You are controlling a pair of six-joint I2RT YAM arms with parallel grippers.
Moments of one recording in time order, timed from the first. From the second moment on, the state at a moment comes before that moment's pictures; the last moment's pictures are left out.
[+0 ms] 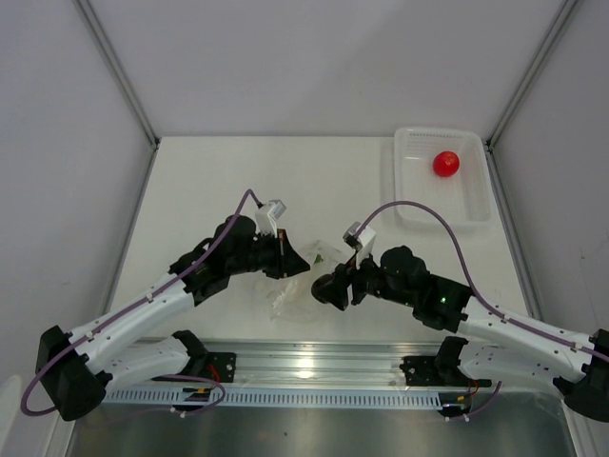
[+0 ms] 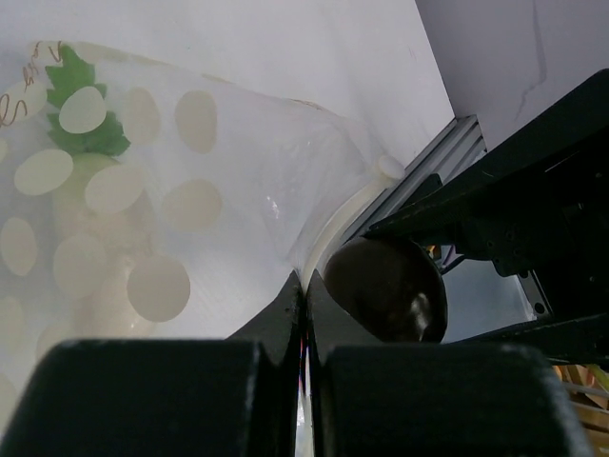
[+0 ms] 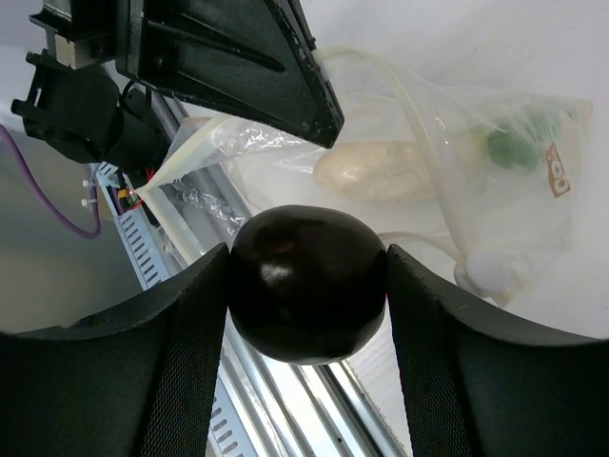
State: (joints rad) left arm -0.76 0.99 0.78 -0.26 0.30 -0.68; right arm 1.04 0.89 0.70 -0.14 -0.08 0.36
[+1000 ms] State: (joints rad) left arm -0.76 0.99 0.78 -0.25 0.36 -0.72; right arm 1.10 1.01 0.75 -0.15 0.23 0.32
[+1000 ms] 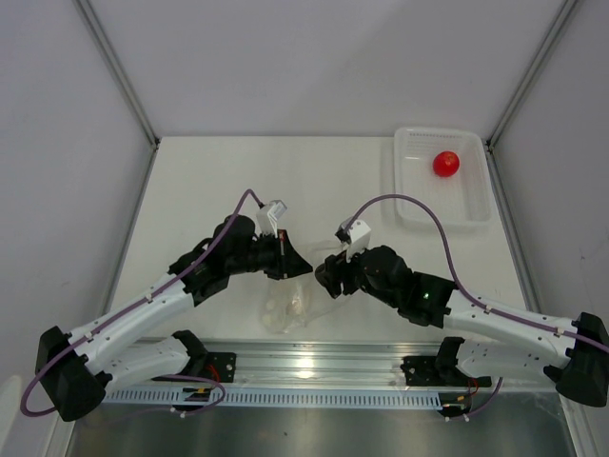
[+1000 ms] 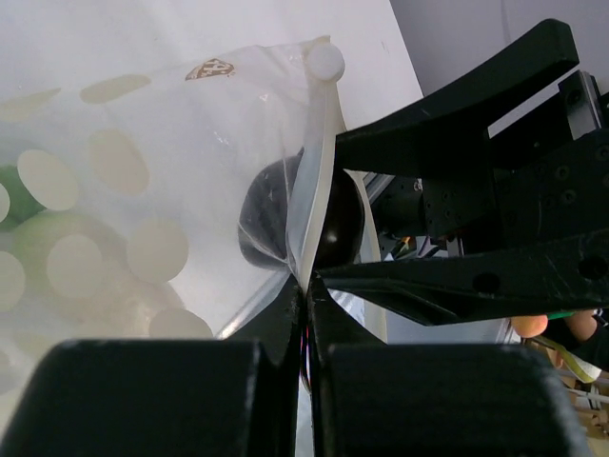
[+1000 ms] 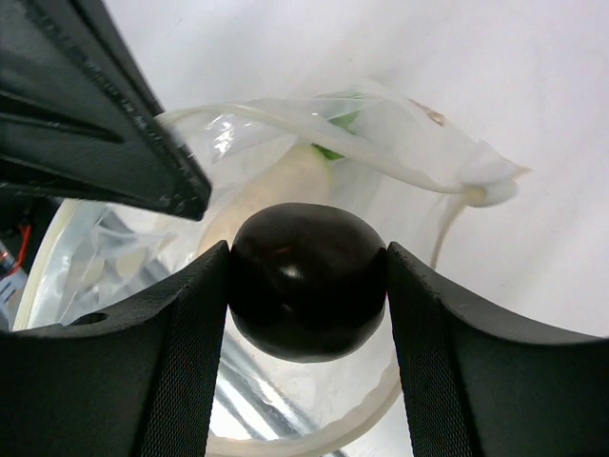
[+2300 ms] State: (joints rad) left arm -0.76 1.02 0.76 -0.22 0.37 -0.76; right arm 1.04 0.87 0.81 -0.30 0.47 0.41
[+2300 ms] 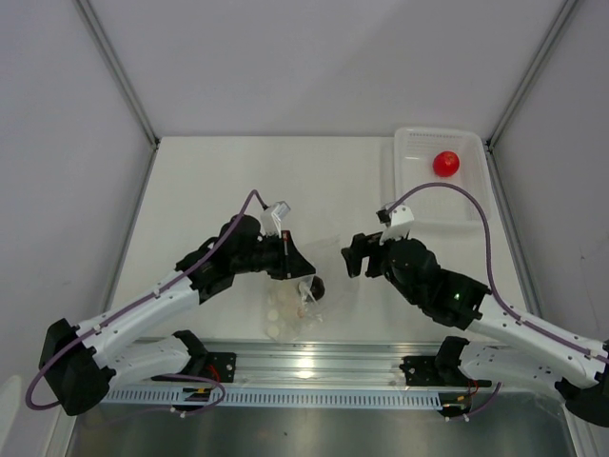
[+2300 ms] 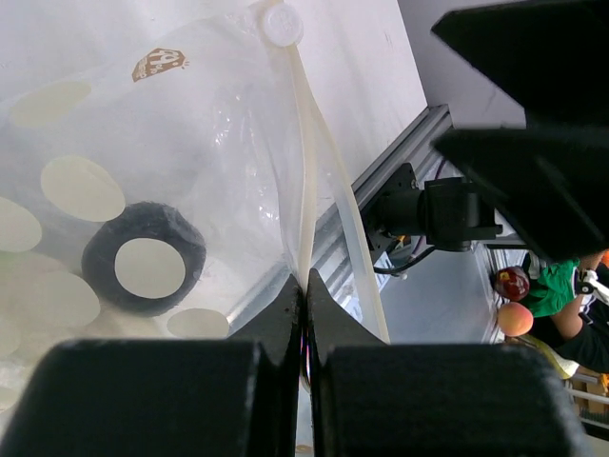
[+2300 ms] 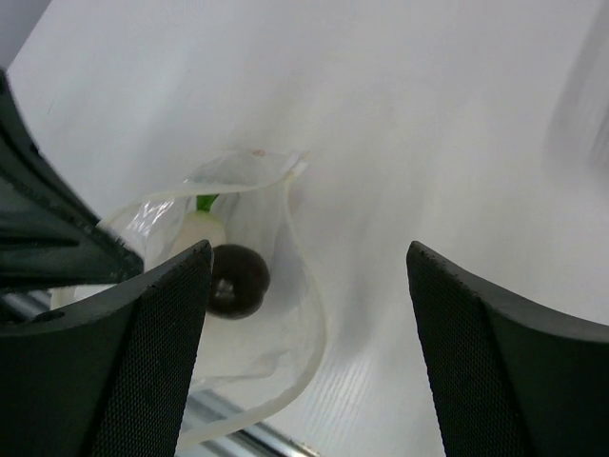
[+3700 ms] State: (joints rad) left arm -0.76 1.01 0.76 -0.24 0.33 -0.69; right arm -0.03 2.00 1.71 -0.39 0.29 0.81
